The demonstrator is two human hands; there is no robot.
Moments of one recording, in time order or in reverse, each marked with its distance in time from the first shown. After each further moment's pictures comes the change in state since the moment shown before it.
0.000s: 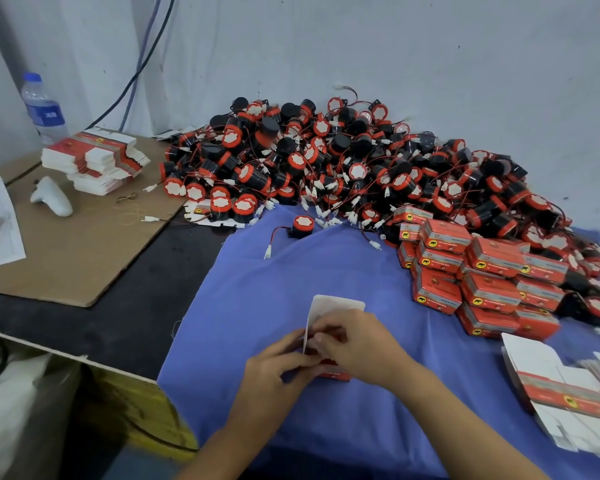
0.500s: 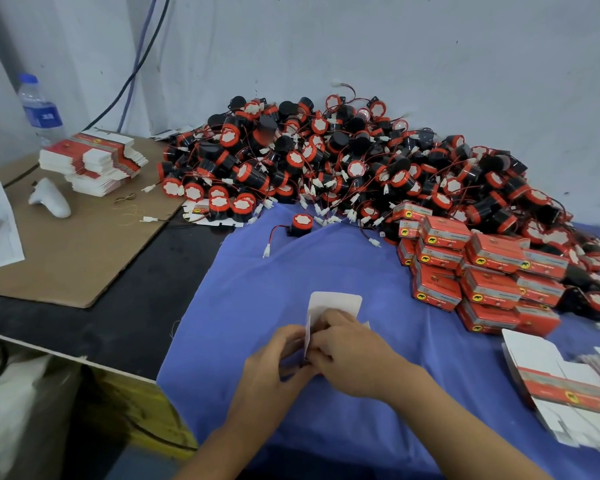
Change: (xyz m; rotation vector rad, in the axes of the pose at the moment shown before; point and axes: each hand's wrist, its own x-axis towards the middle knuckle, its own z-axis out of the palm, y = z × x) left_hand -0.005 0.000 -0.005 -0.199 -0.064 -0.309; right_hand -0.001 -0.001 0.013 -0.384 -0.140 -0.082
